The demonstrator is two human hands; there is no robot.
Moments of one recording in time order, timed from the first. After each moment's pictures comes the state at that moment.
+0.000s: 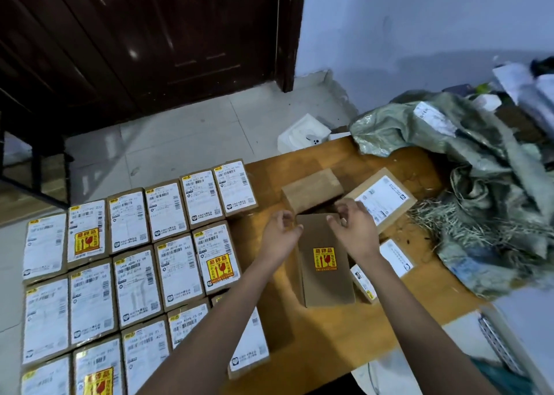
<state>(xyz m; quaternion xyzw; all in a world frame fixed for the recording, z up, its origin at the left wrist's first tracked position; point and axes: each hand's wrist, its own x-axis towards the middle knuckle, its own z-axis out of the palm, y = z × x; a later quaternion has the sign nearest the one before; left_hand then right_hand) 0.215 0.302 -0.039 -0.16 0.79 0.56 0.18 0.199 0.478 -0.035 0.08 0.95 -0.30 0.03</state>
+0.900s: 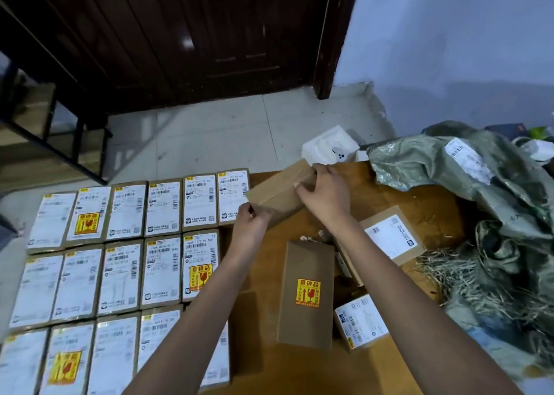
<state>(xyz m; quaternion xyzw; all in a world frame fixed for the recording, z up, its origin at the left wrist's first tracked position) 0.168 0.302 0.003 -0.35 0.67 0.64 0.08 0.070 0.440 -0.003 -0.07 0.97 -0.24 0.06</state>
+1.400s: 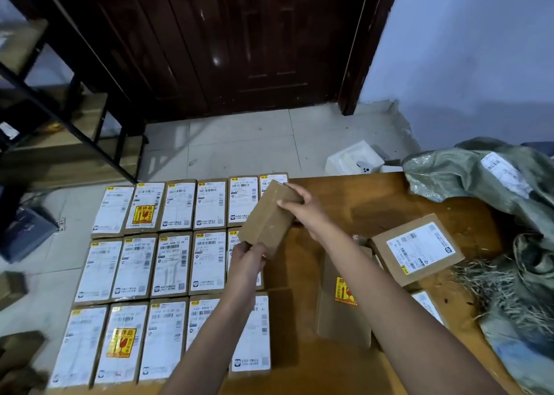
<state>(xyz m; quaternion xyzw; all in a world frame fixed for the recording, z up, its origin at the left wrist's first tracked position) 0.269 0.240 0.009 -0.42 0.55 0.72 0.05 0.121 0.334 -0.023 0.04 0.73 -0.62 0.29</state>
